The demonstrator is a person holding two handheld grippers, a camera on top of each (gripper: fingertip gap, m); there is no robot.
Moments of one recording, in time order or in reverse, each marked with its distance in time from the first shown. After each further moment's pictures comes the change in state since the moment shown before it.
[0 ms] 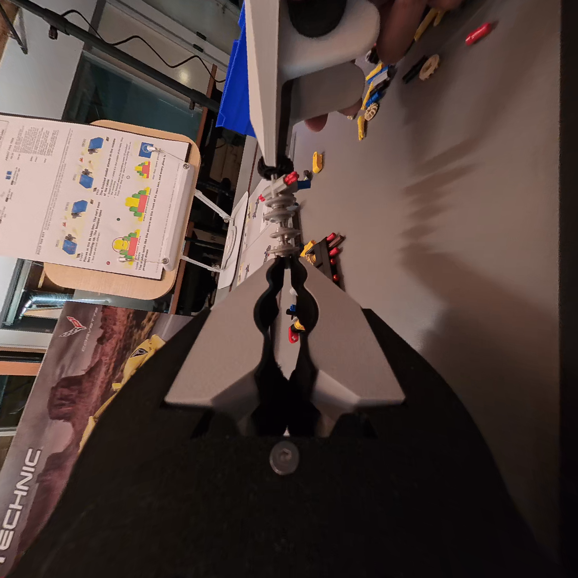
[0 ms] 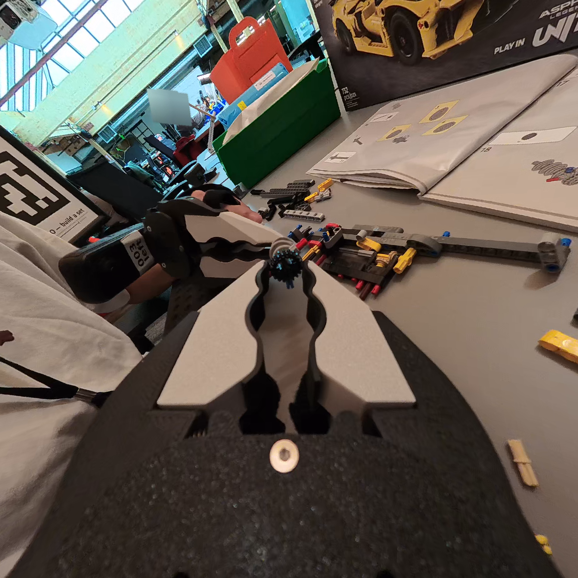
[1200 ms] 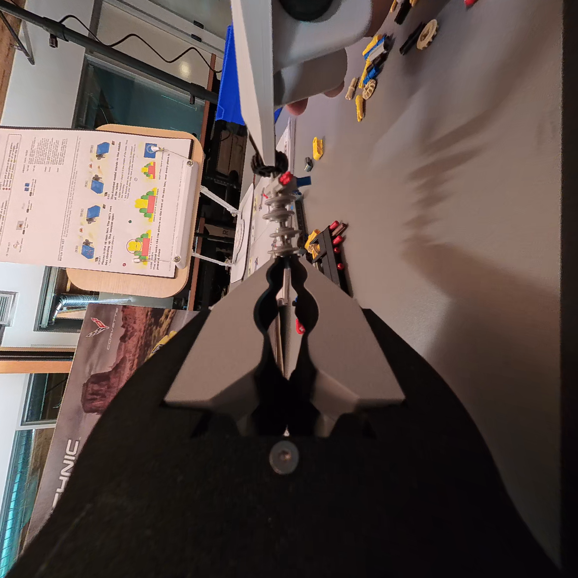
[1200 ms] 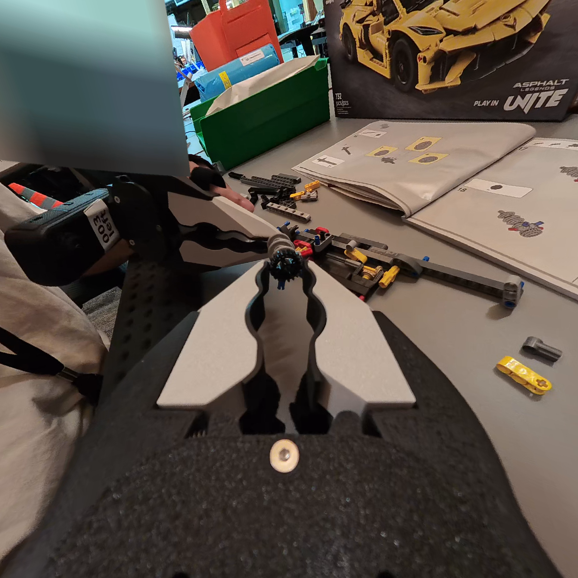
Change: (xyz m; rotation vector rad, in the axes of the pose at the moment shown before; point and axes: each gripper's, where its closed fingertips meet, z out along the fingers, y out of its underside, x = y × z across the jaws) left arm -0.001 0.006 0.000 -0.041 -0.019 0.088; right arm -0.002 0.001 0.003 -0.031 0.092 -0.231
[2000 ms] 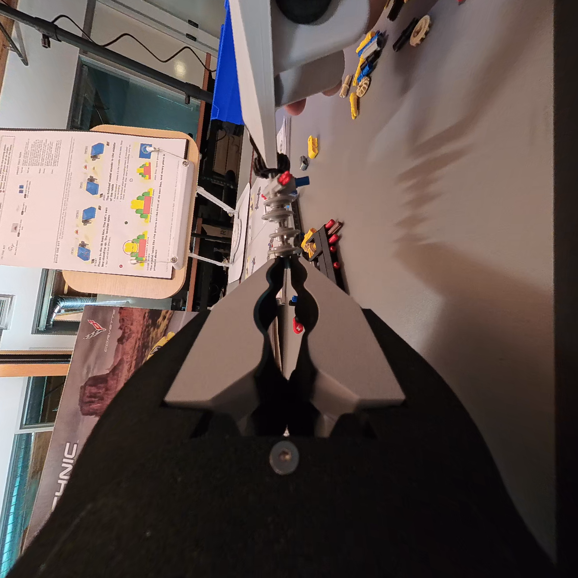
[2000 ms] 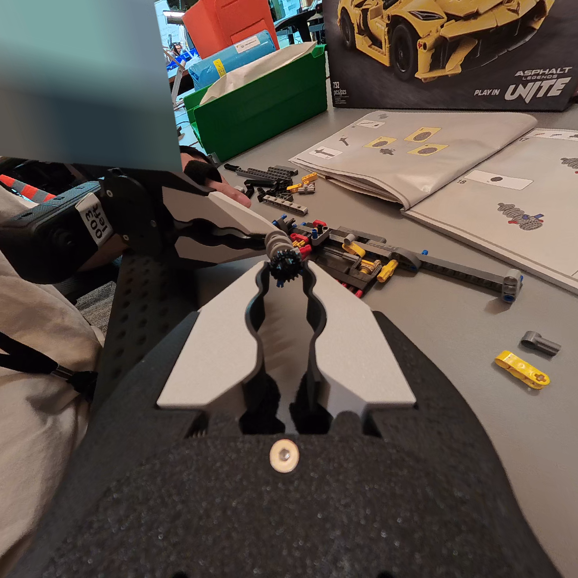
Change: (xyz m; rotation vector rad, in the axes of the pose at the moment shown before) left arm 0.003 0.000 -0.001 -0.003 0.013 0.007; right arm 0.001 0.005 0.001 -0.025 0.010 -0.002
